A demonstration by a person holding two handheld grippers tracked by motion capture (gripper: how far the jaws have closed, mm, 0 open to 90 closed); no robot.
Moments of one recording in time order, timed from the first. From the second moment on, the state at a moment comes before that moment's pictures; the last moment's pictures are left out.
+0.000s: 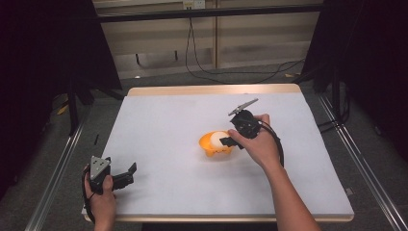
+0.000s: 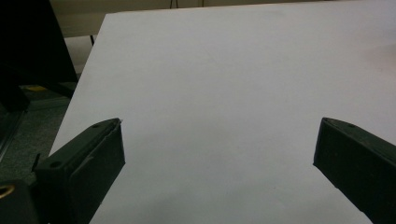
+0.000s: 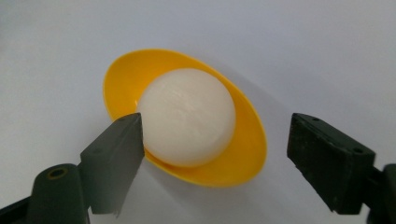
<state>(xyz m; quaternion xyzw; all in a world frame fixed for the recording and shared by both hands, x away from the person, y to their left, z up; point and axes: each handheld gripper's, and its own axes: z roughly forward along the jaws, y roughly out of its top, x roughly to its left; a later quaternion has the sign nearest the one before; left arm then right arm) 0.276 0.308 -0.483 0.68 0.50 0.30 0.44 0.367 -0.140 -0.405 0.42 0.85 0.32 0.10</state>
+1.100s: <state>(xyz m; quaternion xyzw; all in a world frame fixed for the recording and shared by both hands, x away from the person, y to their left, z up) 0.276 0.307 -0.483 0.69 0.50 0.30 0.44 0.308 -0.249 -0.433 0.47 0.79 0.37 0.13</state>
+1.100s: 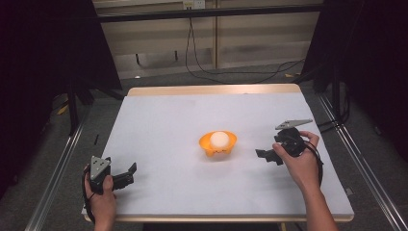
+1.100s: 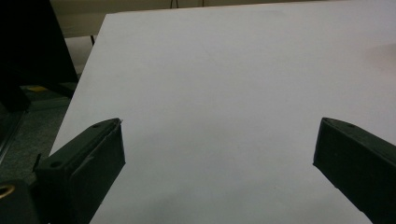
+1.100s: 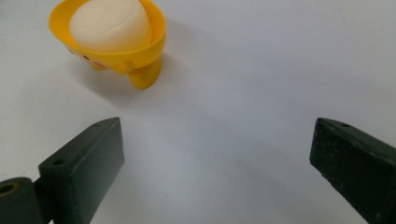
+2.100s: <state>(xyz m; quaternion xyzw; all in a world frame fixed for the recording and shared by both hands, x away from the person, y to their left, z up) 0.276 0.305 -0.483 0.69 0.49 0.31 0.43 0.246 -0.318 -0.477 0.51 0.75 0.38 0.16</state>
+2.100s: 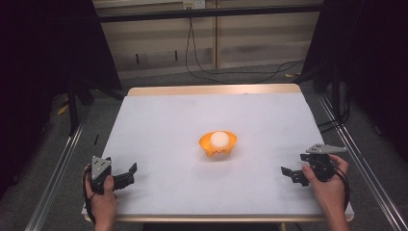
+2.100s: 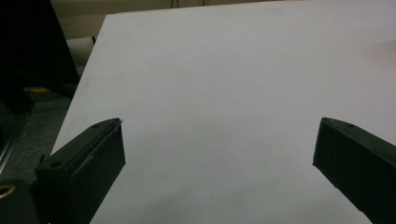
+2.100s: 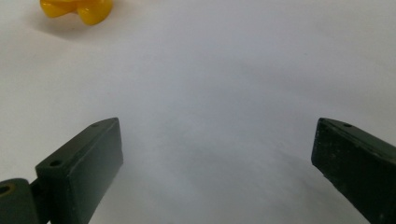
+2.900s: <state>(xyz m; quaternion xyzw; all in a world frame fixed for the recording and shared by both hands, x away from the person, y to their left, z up) 0.275 0.307 -0.483 0.69 0.49 0.31 0.44 0.202 -0.364 -0.483 0.54 0.70 0.42 0.20</state>
